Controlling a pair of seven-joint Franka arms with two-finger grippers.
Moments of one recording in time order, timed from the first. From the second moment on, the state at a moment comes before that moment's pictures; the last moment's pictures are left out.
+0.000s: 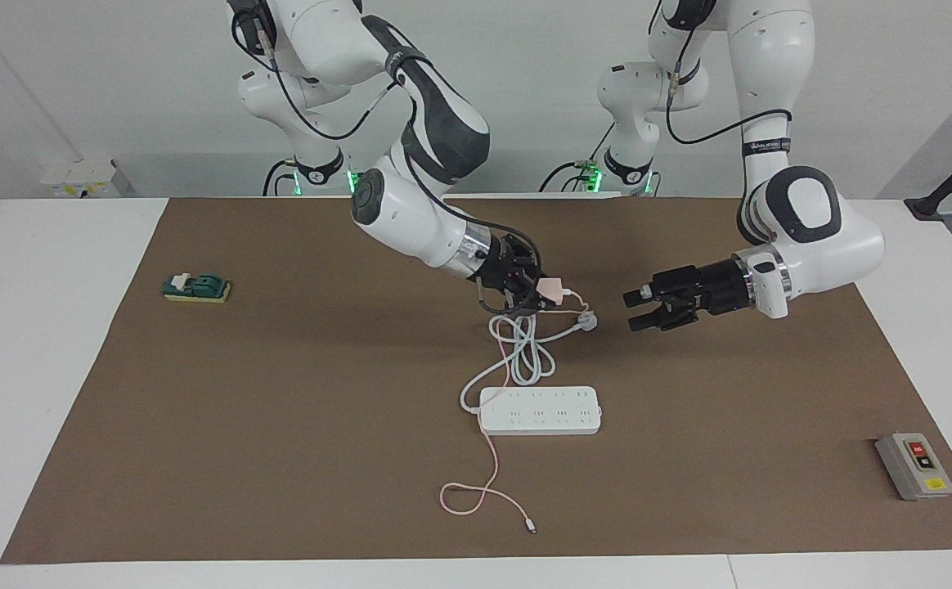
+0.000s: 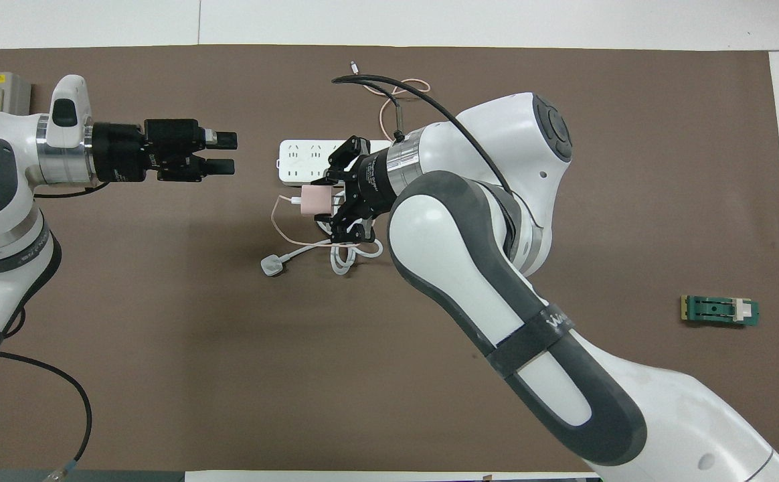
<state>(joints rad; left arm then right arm) -0.04 0.28 0.01 -1.80 -1.28 1.77 0.44 0.46 0.42 0.07 -1.55 0.87 2.18 1.63</state>
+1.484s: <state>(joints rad) -0.10 0.35 -0.02 -1.92 -1.44 1.59 0.67 0.48 0.42 0.07 -1.55 0.87 2.18 1.63</state>
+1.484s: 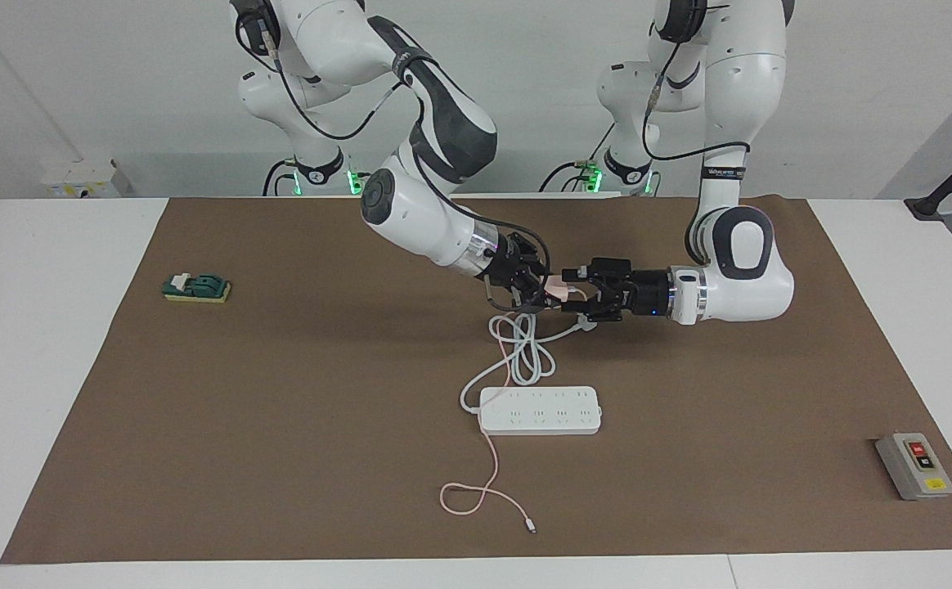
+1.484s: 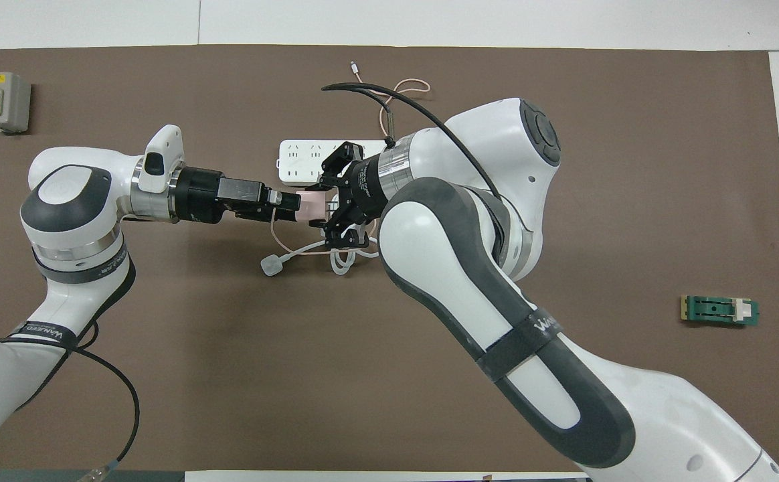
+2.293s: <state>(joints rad) -0.12 0.33 -0.02 -1.96 -1.49 1.57 0.67 0.48 0.42 0.07 -1.55 0.87 2.18 1.63</state>
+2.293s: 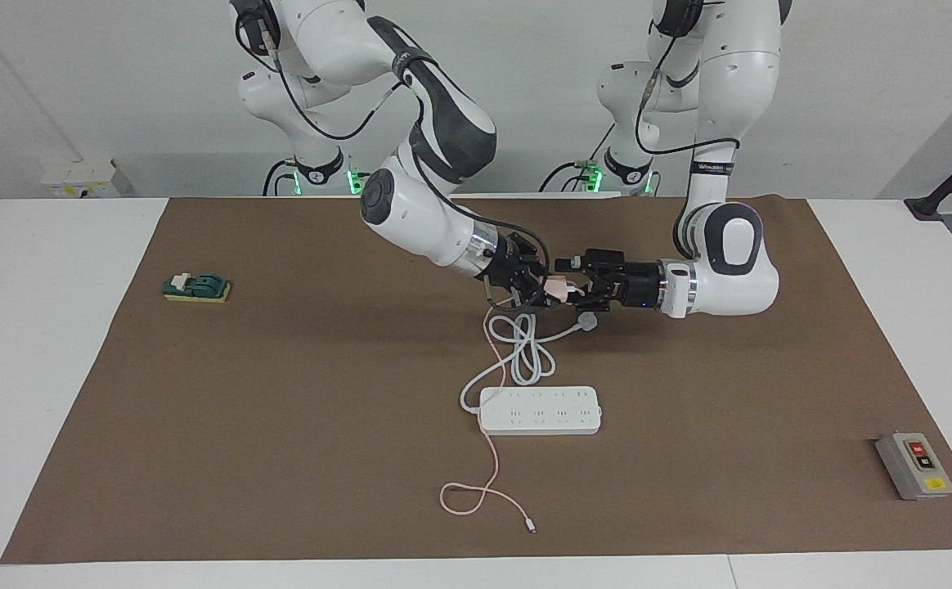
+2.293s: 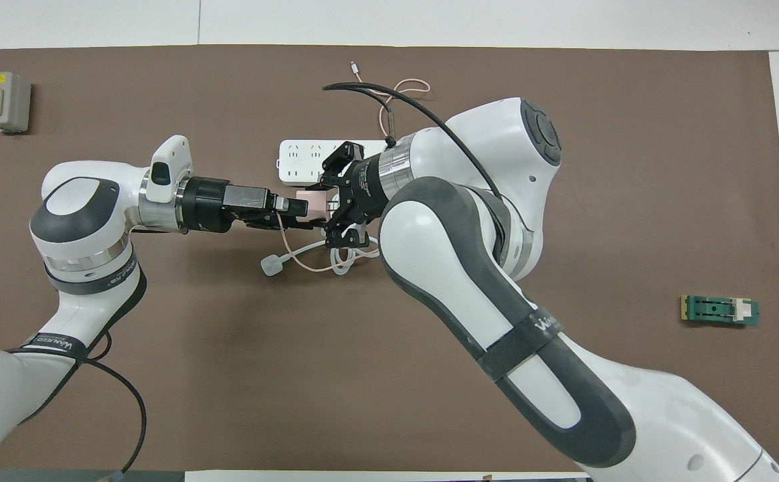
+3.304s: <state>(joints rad) -0.12 0.32 -0.01 -1.96 -1.49 1.57 0.71 0.48 0.42 0.07 -1.55 0.87 2.18 1.63</state>
